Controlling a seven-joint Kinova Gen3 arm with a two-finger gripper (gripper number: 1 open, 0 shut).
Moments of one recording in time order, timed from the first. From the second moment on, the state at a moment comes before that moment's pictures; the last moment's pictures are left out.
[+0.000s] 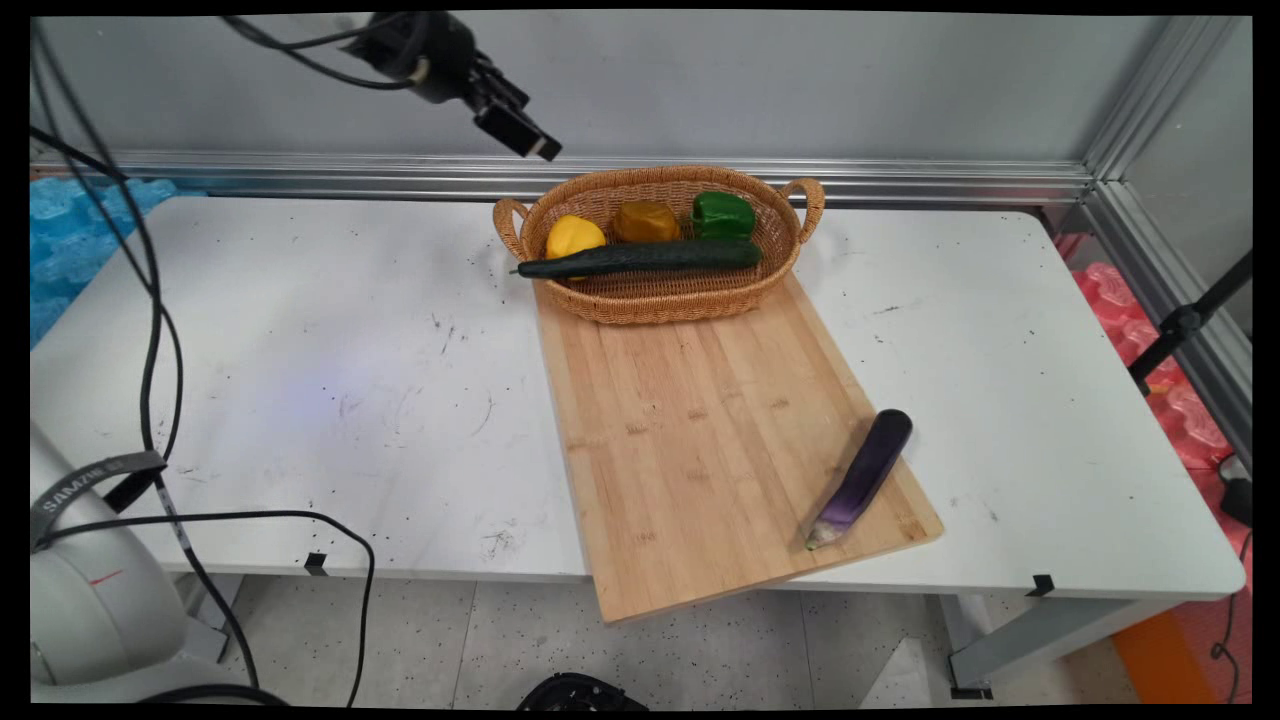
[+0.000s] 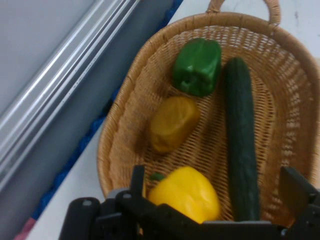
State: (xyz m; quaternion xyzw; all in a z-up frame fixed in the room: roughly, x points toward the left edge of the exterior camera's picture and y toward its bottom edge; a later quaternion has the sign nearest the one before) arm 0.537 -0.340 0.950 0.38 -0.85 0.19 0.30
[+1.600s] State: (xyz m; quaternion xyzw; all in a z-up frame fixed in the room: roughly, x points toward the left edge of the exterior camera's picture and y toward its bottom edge) arm 0.464 -0.512 0.823 0.23 -0.94 0.14 0.20
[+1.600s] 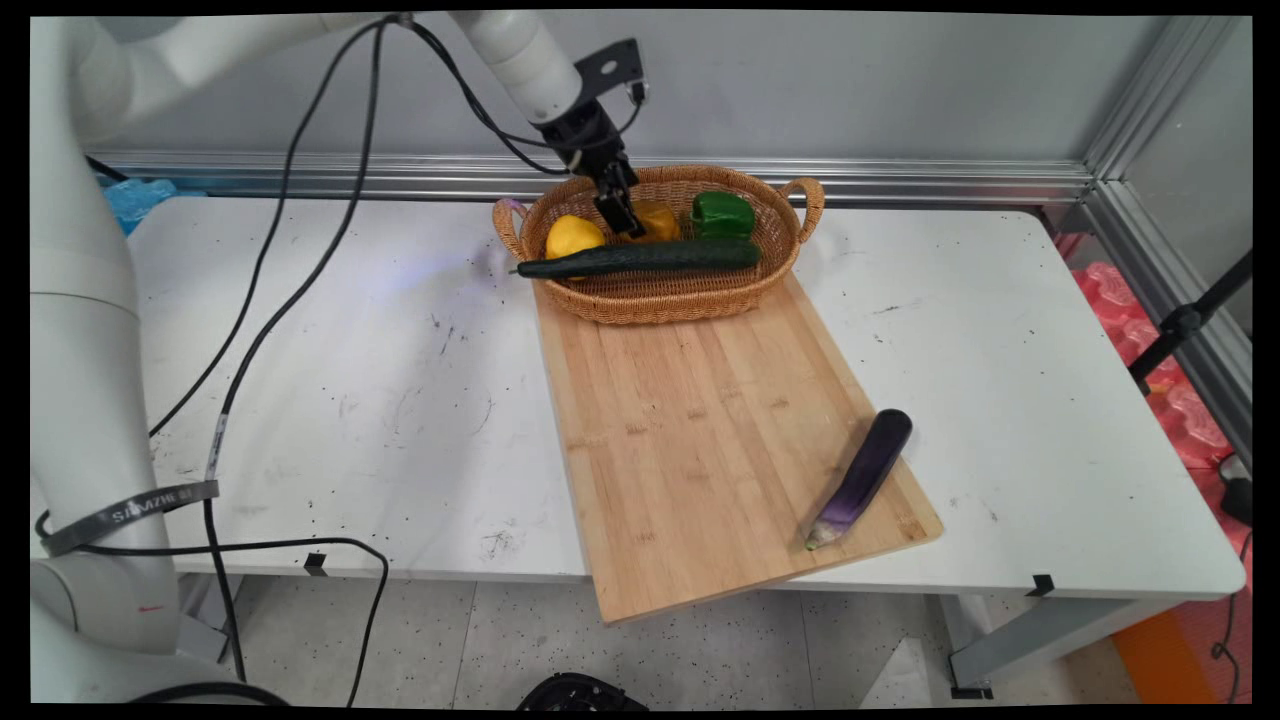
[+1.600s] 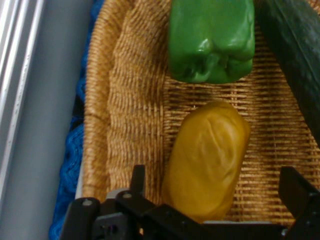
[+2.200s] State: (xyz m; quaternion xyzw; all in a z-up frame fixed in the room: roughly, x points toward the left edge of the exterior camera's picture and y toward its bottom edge) arm 0.445 -0.533 0.802 0.18 -0.96 0.13 0.19
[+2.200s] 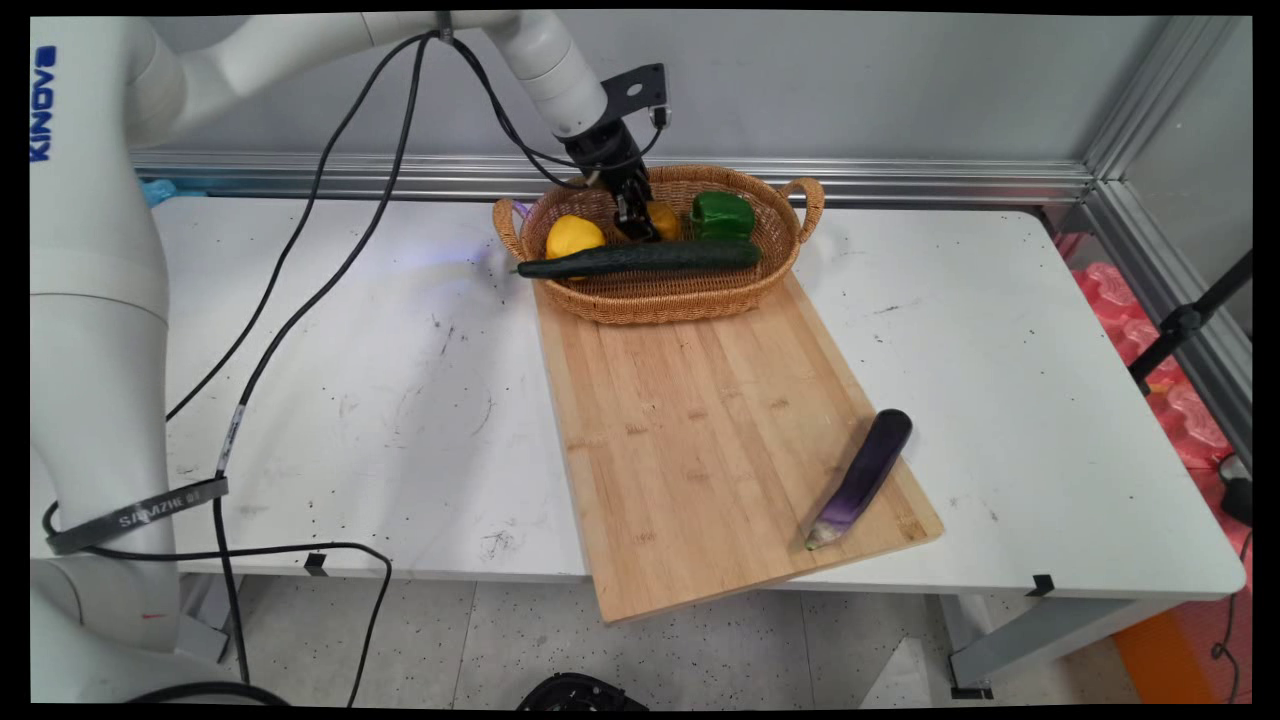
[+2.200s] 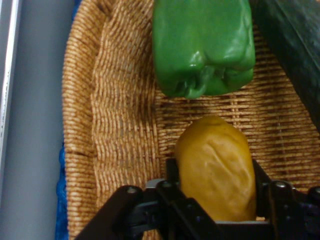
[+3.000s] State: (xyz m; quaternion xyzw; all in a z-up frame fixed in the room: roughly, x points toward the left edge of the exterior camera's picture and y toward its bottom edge) arm 0.441 -0.510 0.863 0.18 -0.95 0.16 0.19
